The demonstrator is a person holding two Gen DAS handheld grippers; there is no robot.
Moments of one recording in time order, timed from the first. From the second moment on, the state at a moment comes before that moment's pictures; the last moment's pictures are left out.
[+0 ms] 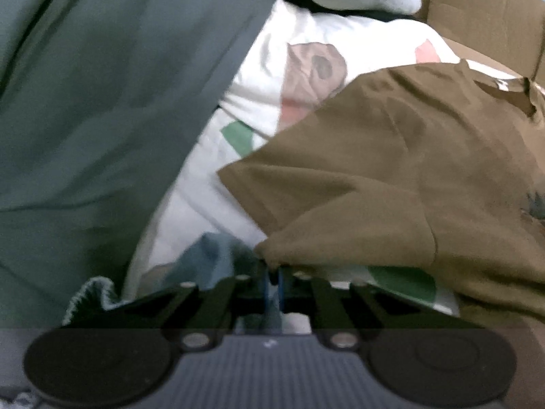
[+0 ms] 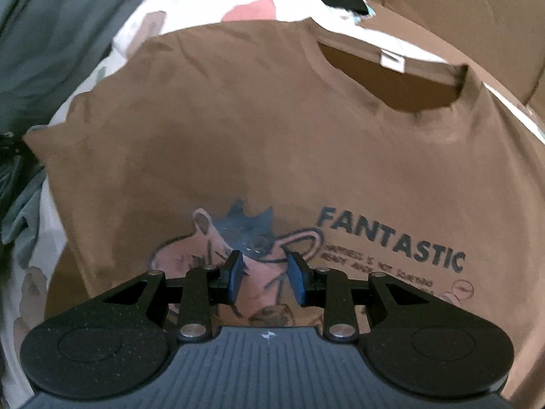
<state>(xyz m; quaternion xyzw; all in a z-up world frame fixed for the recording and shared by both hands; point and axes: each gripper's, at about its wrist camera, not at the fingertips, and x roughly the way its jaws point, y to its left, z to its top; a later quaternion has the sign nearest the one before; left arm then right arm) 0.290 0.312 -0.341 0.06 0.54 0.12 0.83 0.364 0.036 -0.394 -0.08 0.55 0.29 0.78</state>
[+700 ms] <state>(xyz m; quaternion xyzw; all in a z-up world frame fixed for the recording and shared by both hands) 0.308 0.330 -0.315 -0.02 0.51 0.11 0.85 0.382 0.028 -0.390 -0.10 0.58 0.26 0.77</state>
